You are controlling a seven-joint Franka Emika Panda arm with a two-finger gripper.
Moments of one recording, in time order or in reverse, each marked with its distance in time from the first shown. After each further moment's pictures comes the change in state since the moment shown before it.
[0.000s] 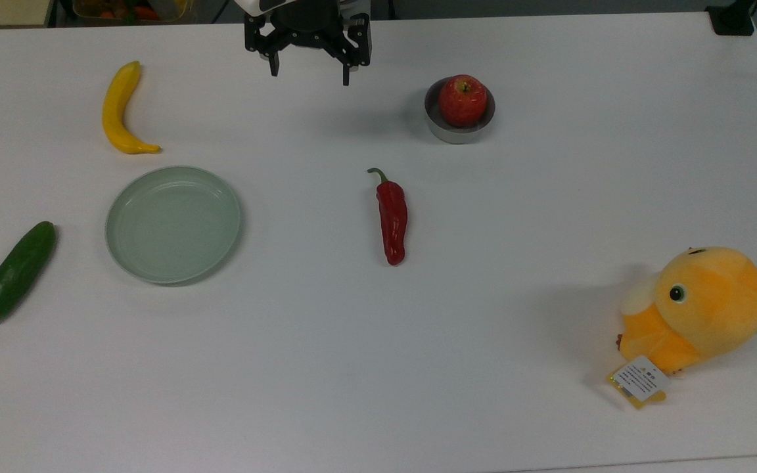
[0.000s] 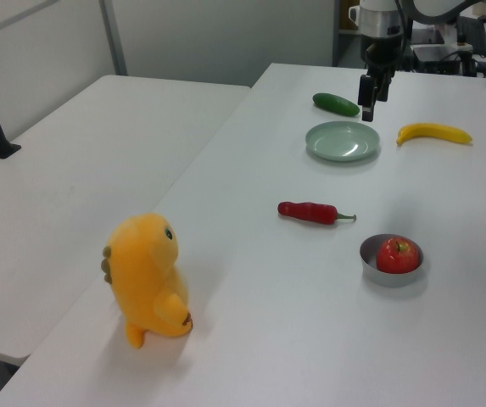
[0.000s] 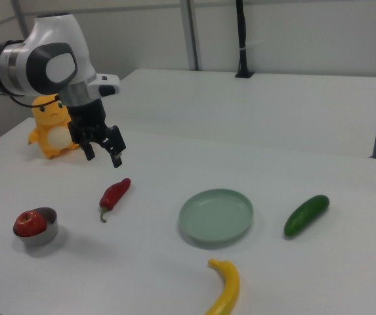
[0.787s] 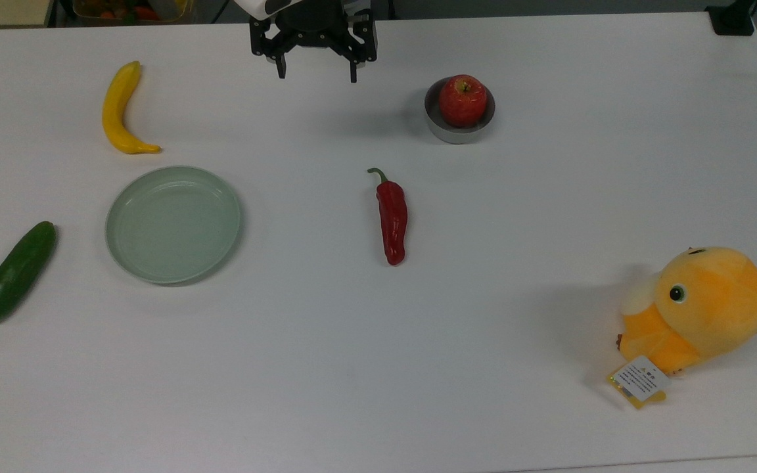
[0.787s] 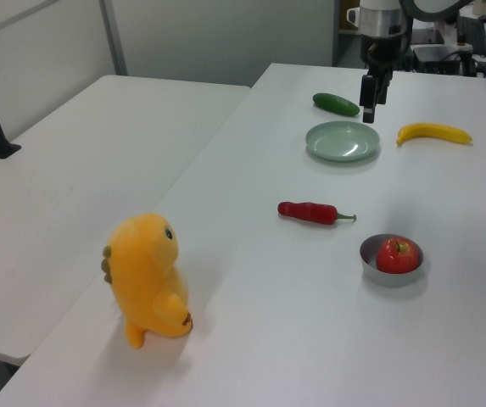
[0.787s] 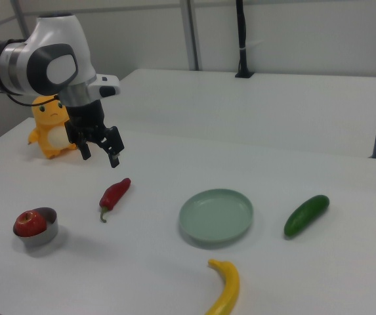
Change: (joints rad) arm -0.002 0.000 0.000 0.000 0.047 -0.003 -0.060
